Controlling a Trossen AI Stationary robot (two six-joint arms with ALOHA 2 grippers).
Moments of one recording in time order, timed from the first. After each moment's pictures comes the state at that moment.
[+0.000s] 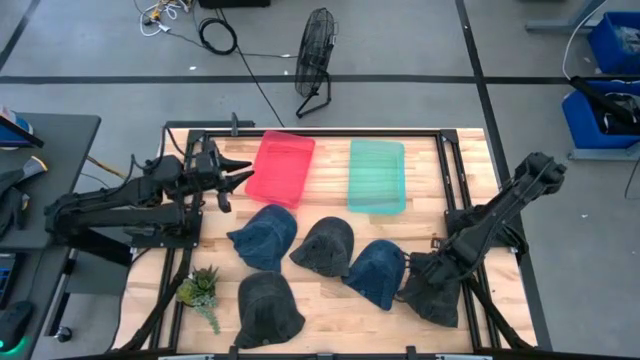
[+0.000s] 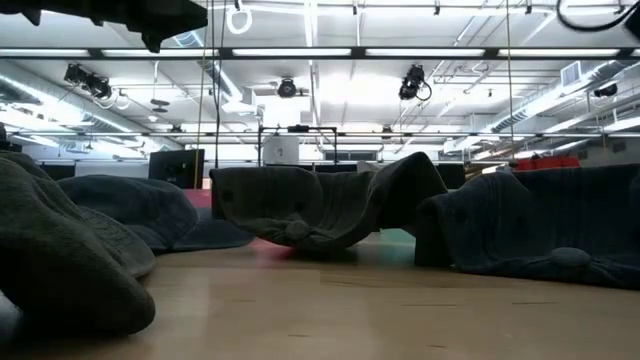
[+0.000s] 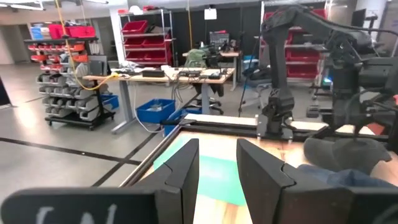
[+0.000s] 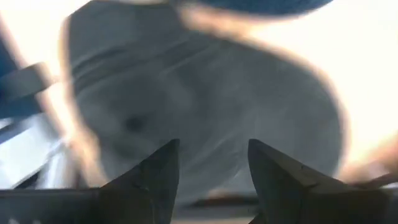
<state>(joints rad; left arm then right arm) 0.20 0.53 0.52 0.04 -0.12 0.04 0.75 1.35 0.90 -1.03 -0.12 1.00</state>
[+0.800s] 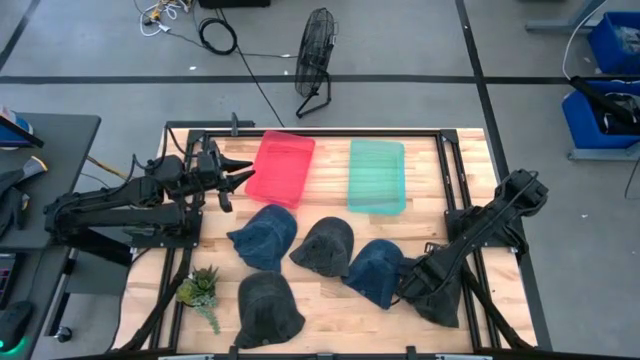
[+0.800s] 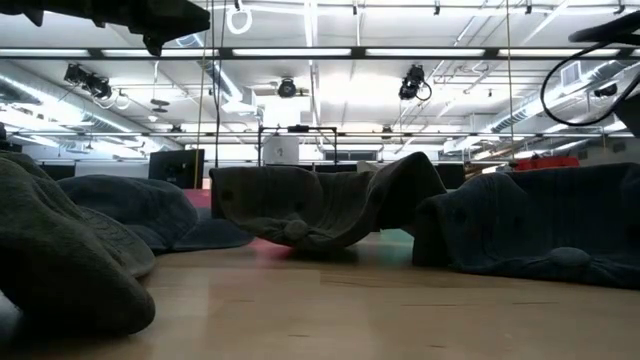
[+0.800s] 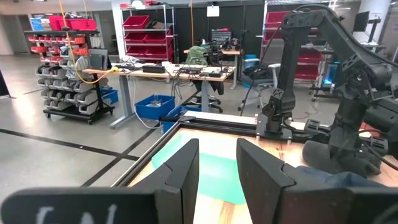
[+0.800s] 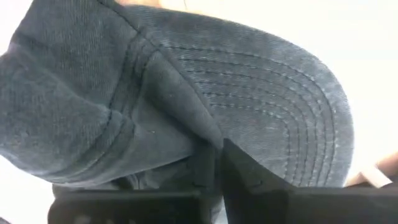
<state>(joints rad) 0.20 0.54 0.52 0.04 -0.13 0.00 0.71 1.61 0.91 -1.01 -0.19 1.03</state>
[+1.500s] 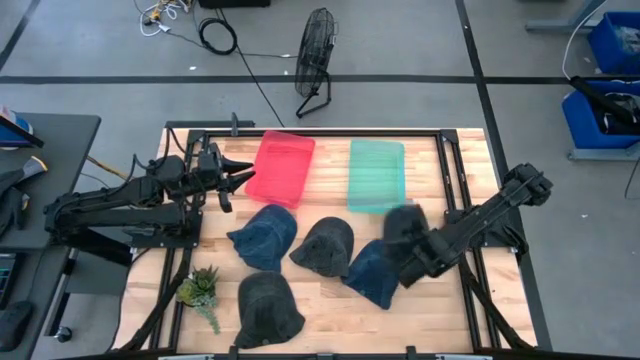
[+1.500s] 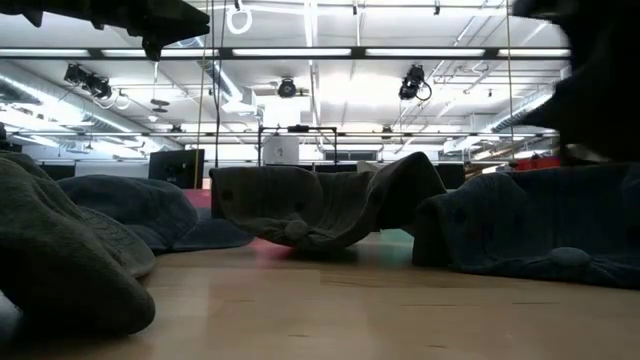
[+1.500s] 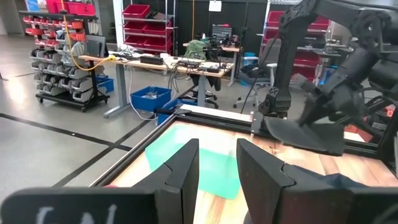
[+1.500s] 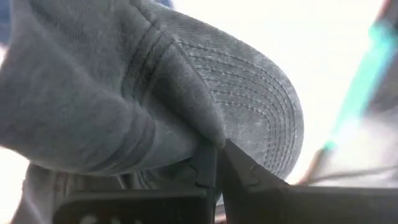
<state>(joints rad) 0.20 0.54 0.52 0.02 -0.13 -0.07 0.57 1.54 1.28 -1.49 0.47 0.30</state>
